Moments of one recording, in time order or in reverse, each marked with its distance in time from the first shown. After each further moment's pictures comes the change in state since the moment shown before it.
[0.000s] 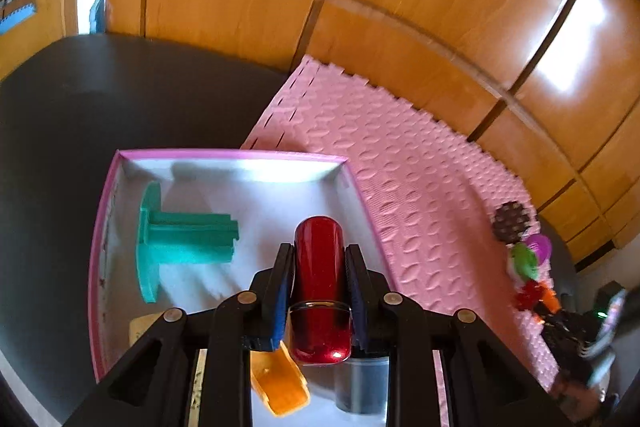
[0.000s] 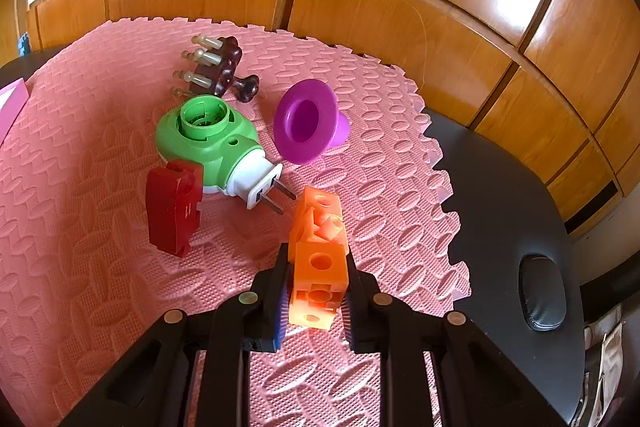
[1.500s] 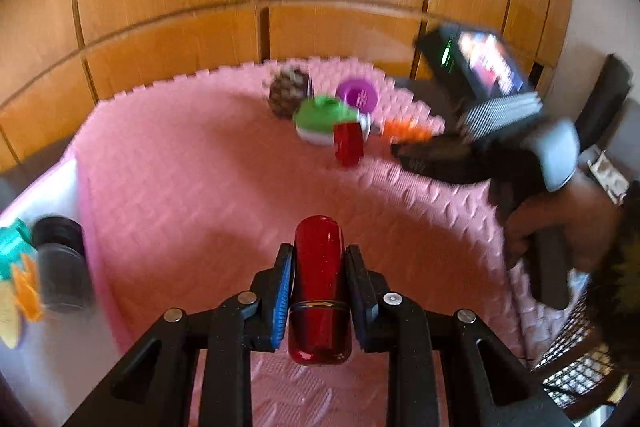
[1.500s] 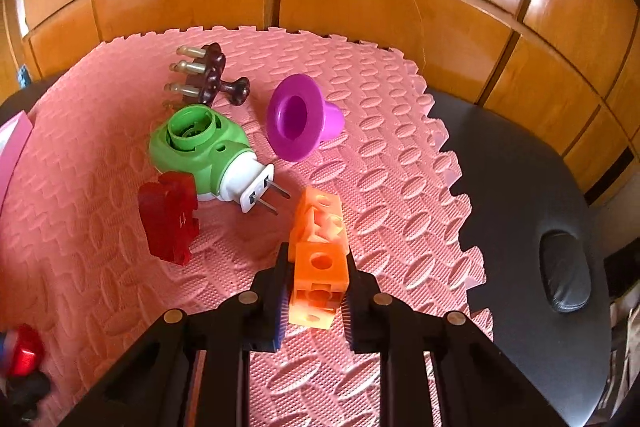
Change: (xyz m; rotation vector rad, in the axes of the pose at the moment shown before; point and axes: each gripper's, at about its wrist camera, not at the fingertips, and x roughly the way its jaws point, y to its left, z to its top) left arm -0.020 -0.211 -0.151 0.591 -0.026 -0.171; right arm 0.006 -0.011 0.002 0.073 0.017 0.070
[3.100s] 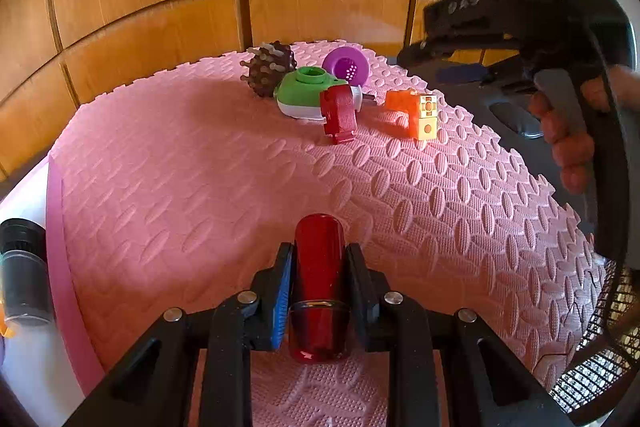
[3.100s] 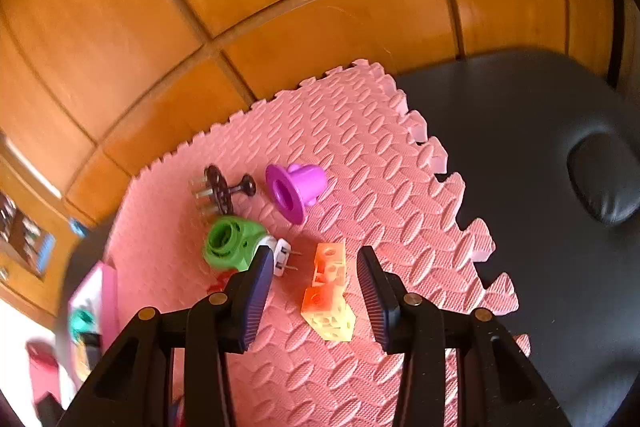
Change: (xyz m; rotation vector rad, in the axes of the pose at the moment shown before) left arm 0.043 -0.003 -0.019 0.067 0.034 -0.015; right arm -0.031 -0.060 0.008 0.440 -0.058 0.266
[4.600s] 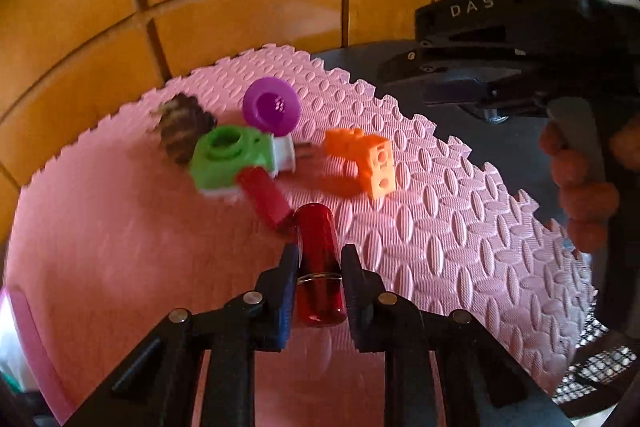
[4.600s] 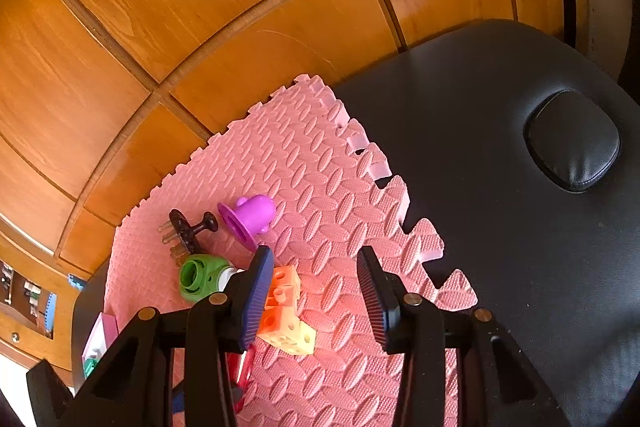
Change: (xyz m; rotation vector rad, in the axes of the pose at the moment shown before) left arm 0.035 -0.031 0.074 0.192 0.089 -0.139; right arm -0.015 -0.048 0.009 0.260 -0.038 -0.008
